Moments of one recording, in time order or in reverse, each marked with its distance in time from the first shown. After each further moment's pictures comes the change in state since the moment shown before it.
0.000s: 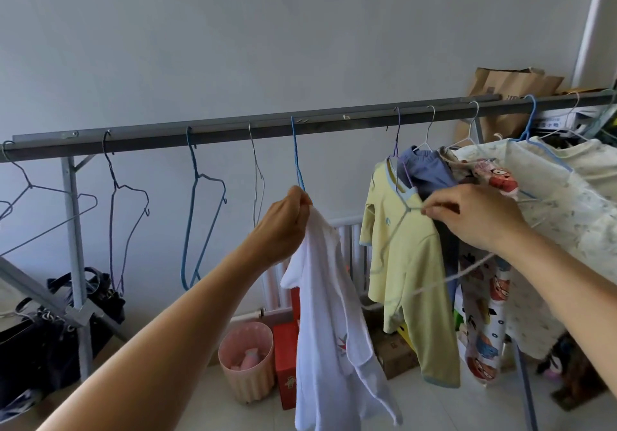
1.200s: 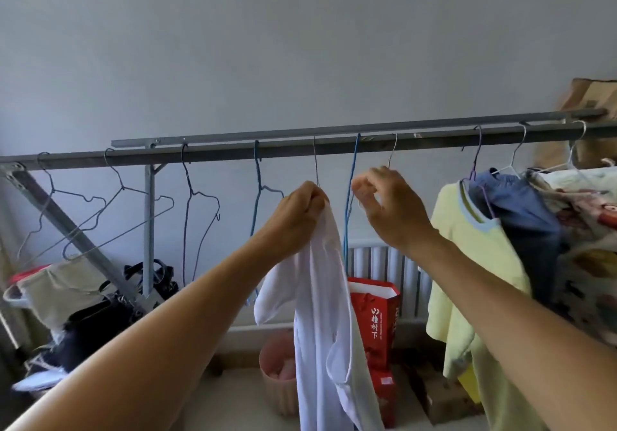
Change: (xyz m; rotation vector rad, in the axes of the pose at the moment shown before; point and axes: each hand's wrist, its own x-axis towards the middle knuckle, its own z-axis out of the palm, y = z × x) left_hand 0.010 -0.029 -0.061 -0.090 0.152 -0.188; right_hand 0.080 -0.165 0.063 0.499 0.179 -0.310
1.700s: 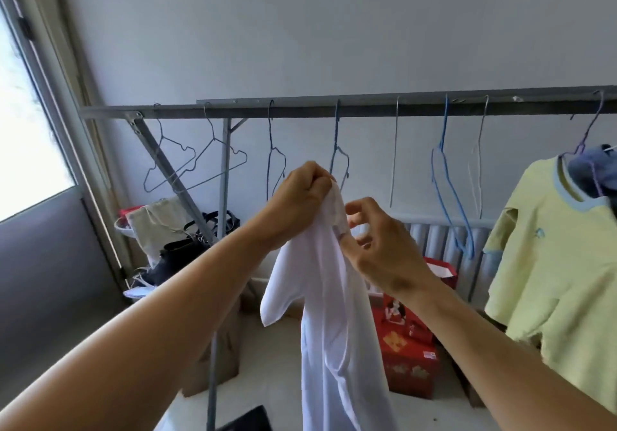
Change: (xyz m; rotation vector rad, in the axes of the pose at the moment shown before) left_hand -0.091 -0.031 -0.074 -0.085 0.166 -0.175; right_hand -0.100 -0.110 0.068 0.314 -0.321 0.006
